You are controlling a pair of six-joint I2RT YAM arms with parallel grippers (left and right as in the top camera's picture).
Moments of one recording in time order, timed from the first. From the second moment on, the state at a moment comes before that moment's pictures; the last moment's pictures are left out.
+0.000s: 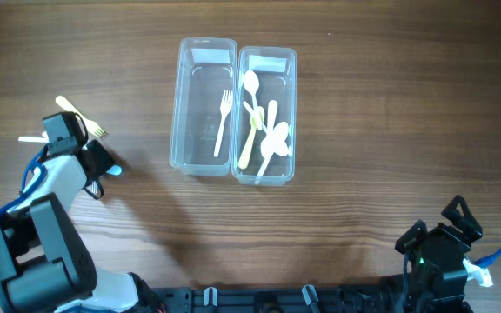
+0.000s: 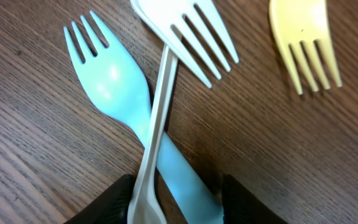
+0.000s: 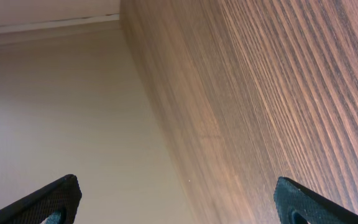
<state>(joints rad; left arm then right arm) 0.36 1.67 0.79 -0.31 -0.13 -0.34 0.15 0.01 0.40 -0.94 0.58 2.06</state>
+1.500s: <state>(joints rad) 0.42 1.55 0.69 -0.30 -0.05 -0.41 0.15 0.01 0.40 -0.94 0.58 2.06</state>
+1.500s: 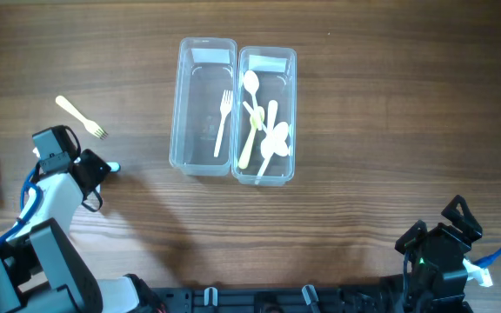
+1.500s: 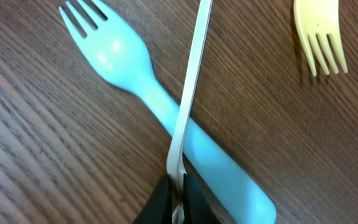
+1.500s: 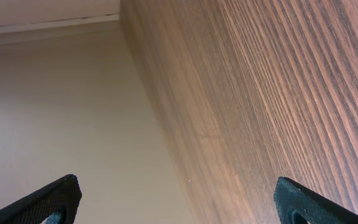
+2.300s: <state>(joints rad) -0.07 1.19 0.69 -0.09 0.59 -0.15 0.15 0.01 0.40 -0.94 0.58 2.06</state>
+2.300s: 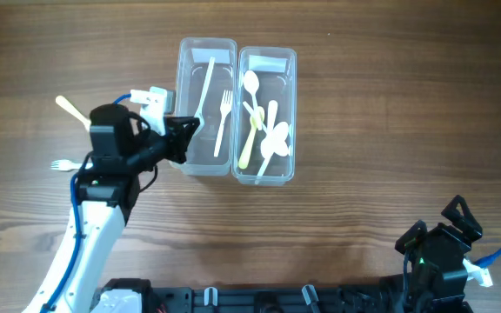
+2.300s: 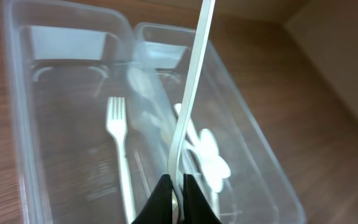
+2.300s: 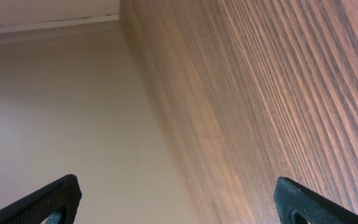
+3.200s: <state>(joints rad) 0.46 1.03 0.69 -0.39 -0.31 -0.43 0.15 0.01 0.40 -0.94 0.58 2.06</state>
